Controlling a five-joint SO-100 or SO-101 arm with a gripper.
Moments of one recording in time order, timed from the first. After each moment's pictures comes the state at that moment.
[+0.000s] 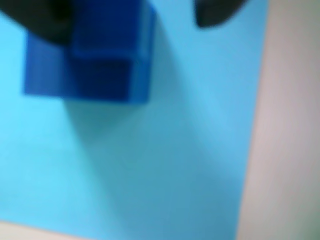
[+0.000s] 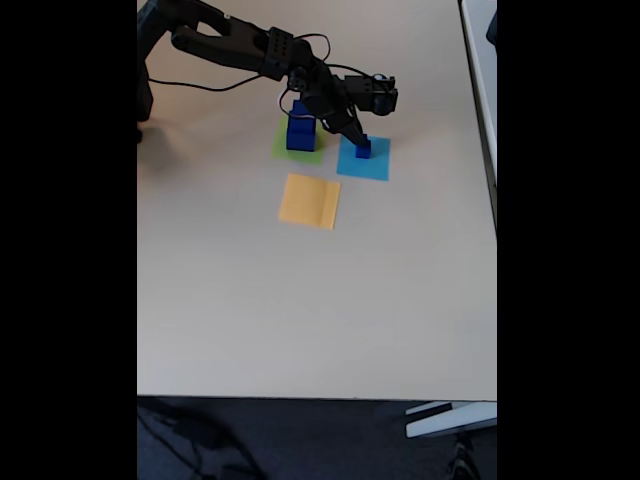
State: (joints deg) arm 6.2 56.5 73.3 31.8 77.7
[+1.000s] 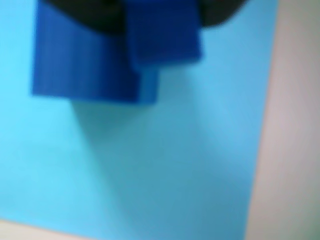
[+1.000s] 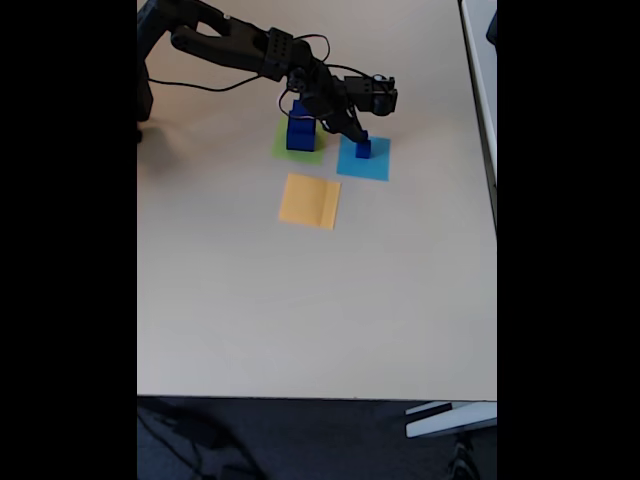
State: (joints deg) arm 6.4 56.6 73.8 31.4 77.3
